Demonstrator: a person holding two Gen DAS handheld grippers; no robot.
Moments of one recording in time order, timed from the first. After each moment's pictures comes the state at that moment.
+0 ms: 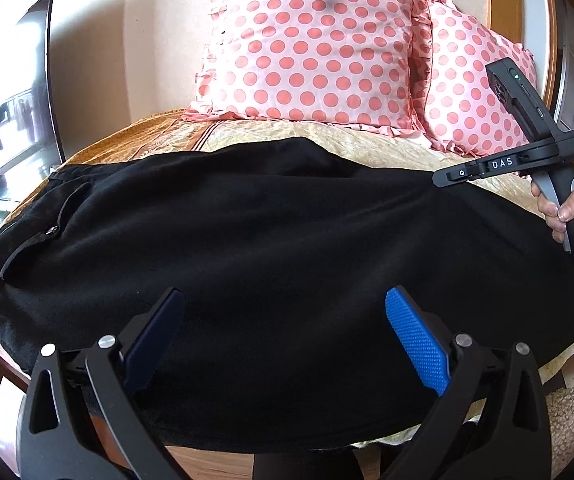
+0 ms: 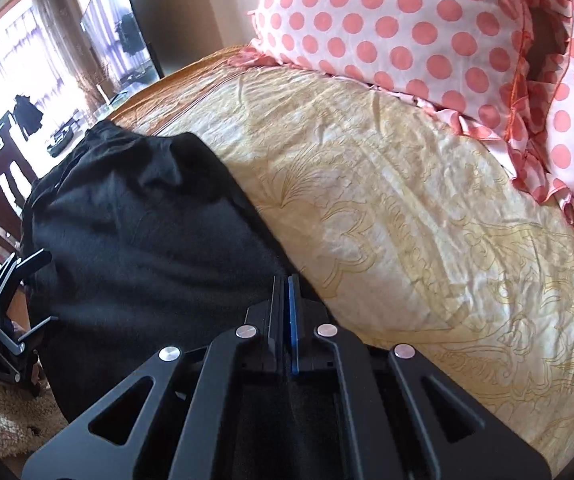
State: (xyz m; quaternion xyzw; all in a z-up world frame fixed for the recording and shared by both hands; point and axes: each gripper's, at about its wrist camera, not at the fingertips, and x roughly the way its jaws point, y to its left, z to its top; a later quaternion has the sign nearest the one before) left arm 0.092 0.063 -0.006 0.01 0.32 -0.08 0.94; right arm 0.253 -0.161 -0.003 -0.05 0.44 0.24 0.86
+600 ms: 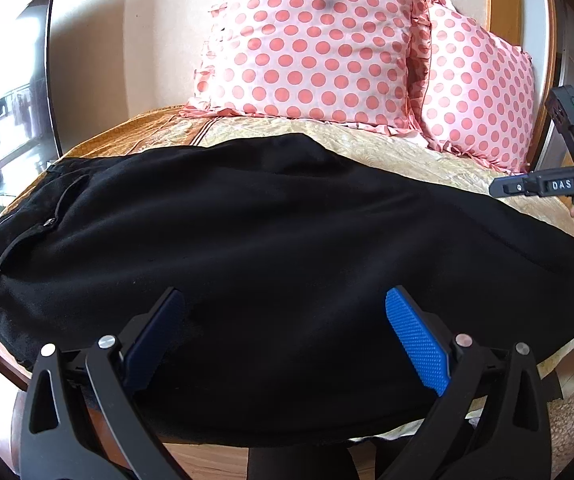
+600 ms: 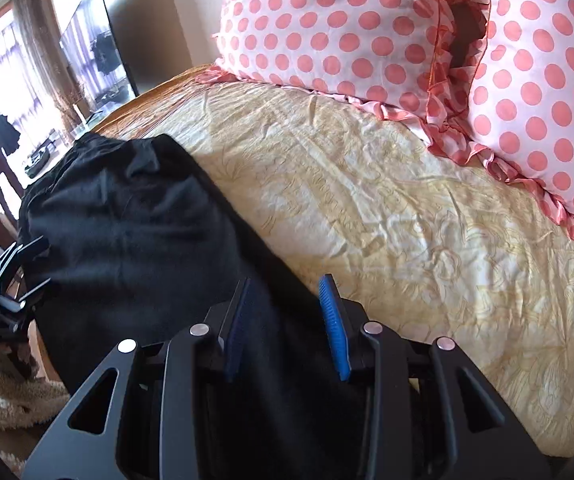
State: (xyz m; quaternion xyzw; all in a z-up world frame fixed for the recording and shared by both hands) left arm 0.087 0.061 -0.007 0.00 0.32 -0.09 0.94; right arm 0.177 -0.209 0.002 -0.04 0.42 0.21 0.88
